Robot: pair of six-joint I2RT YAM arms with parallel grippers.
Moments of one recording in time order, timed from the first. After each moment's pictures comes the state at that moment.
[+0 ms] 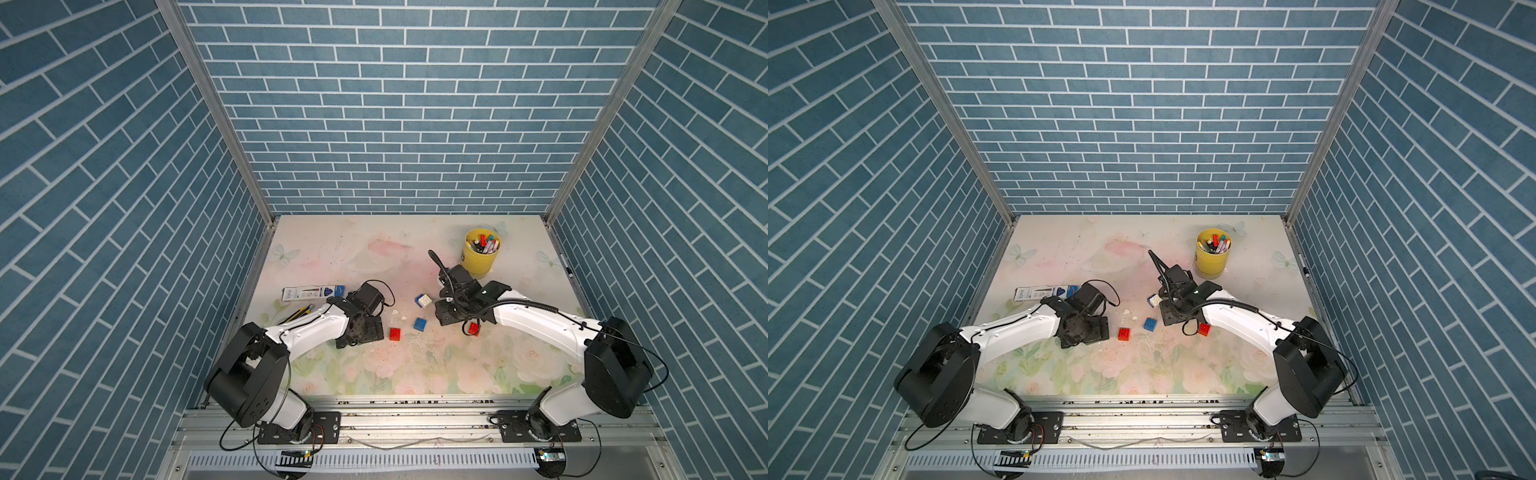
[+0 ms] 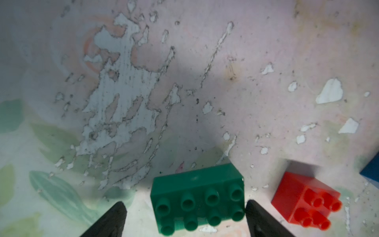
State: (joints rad) left arm -0.61 1.50 0.81 -0.66 -0.07 -0.78; right arm 0.78 1.51 1.04 -0.64 0.06 0.41
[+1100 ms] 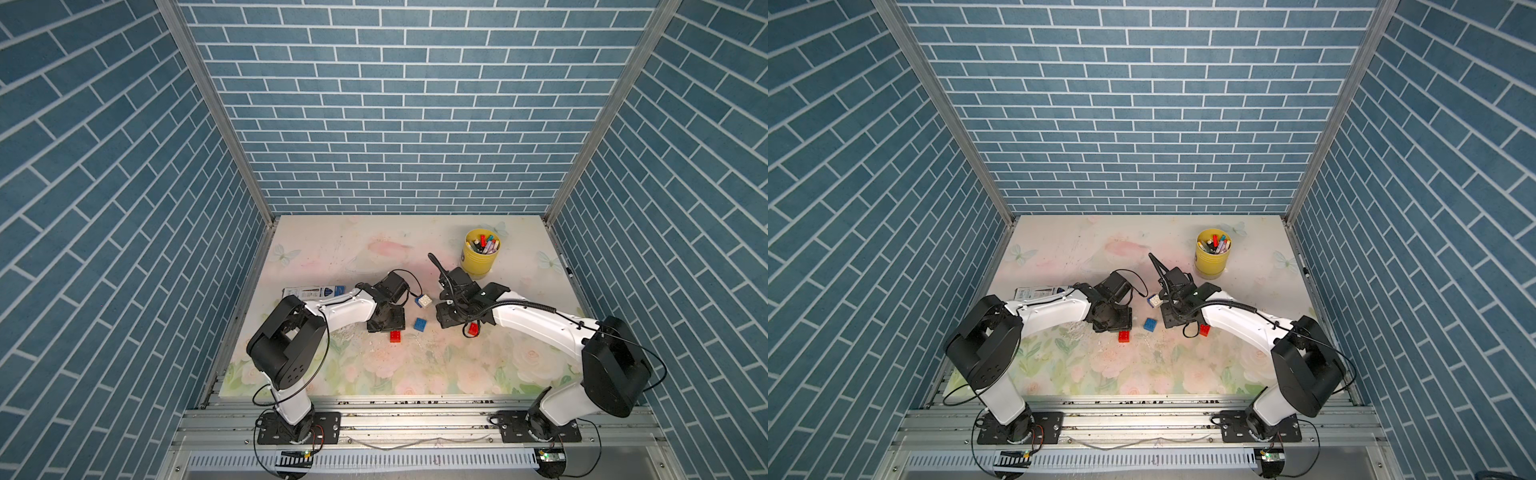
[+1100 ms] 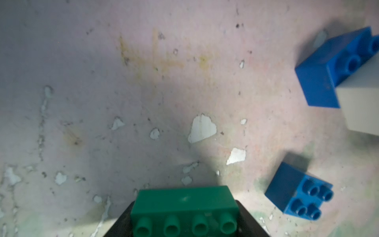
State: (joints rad) left arm -0.71 1.73 1.02 -0.58 0.04 -0.72; right arm 0.78 1.52 1.02 -0.64 0.05 0.42
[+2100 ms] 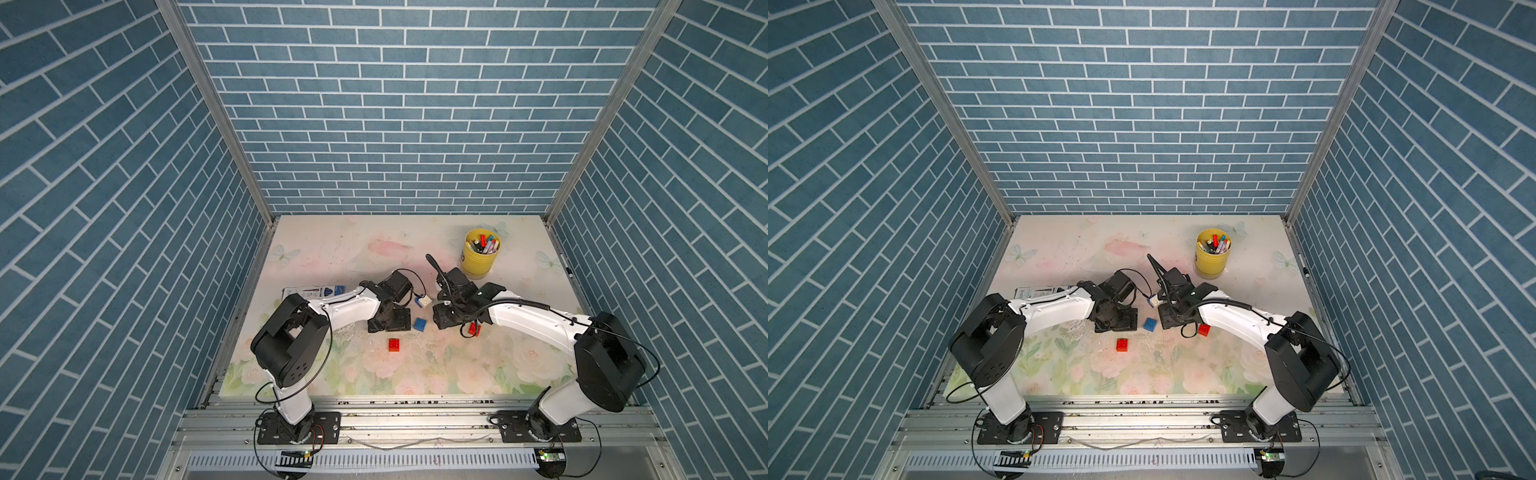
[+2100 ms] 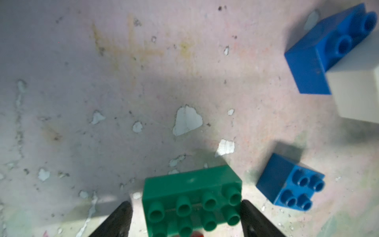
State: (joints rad) left arm -0.72 1.75 1.07 -0.63 0.03 -0.71; right arm 0.78 1.56 1.02 -0.60 0.00 0.42
